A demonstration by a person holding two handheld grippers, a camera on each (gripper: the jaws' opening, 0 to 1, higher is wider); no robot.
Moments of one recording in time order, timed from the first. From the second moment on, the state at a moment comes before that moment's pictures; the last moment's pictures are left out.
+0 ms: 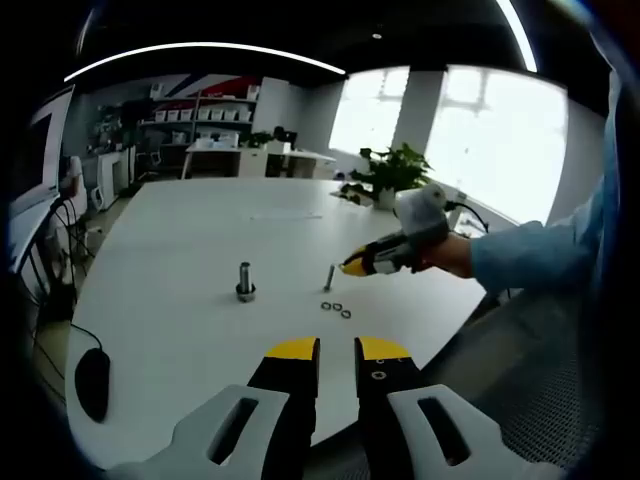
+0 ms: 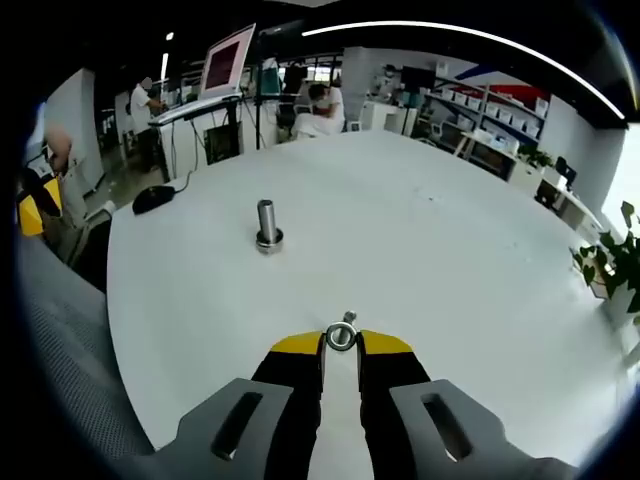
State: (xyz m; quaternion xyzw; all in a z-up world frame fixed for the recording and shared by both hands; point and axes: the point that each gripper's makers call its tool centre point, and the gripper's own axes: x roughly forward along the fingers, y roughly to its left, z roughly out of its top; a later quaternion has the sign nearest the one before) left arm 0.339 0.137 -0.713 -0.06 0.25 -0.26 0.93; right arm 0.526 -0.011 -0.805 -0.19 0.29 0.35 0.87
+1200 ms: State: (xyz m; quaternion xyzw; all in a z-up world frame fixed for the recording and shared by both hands) left arm 0.338 0.138 -0.716 -0.06 0.26 -0.26 0.93; right arm 0.539 -0.005 -0.822 -0.20 0.30 0.36 0.86
